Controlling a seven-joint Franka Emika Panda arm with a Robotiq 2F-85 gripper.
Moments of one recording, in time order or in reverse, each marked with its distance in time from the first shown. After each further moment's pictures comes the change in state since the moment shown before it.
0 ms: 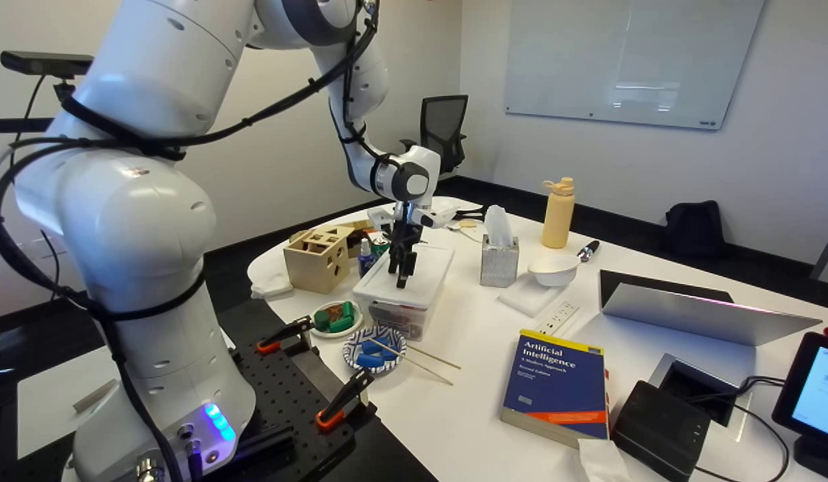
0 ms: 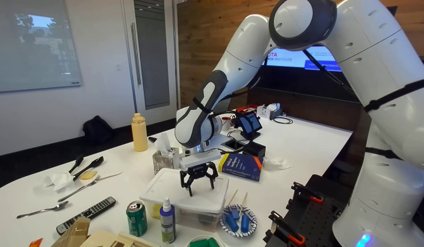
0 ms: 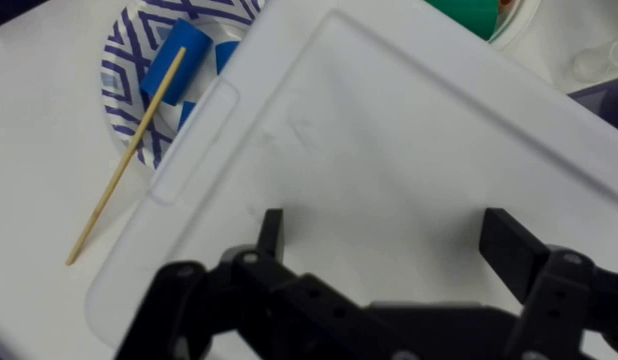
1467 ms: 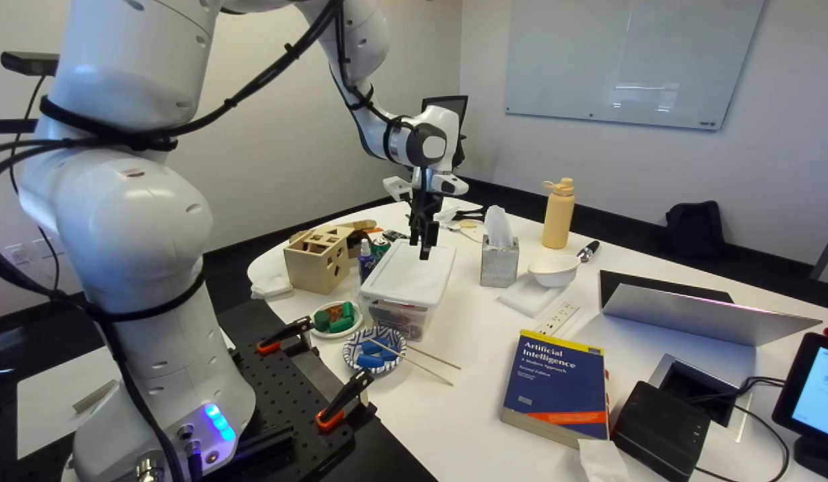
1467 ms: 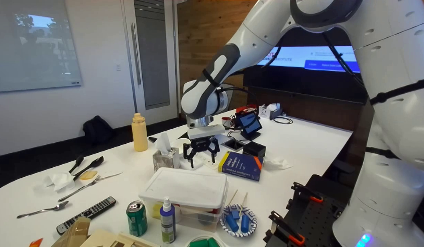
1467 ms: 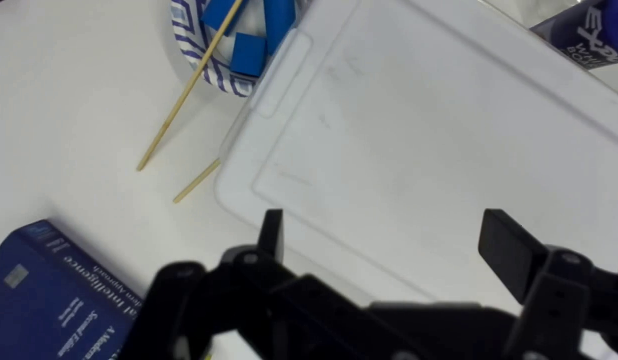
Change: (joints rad) arm -0.063 -0.208 -0.044 -0.040 -0.022 -0.069 -0.087
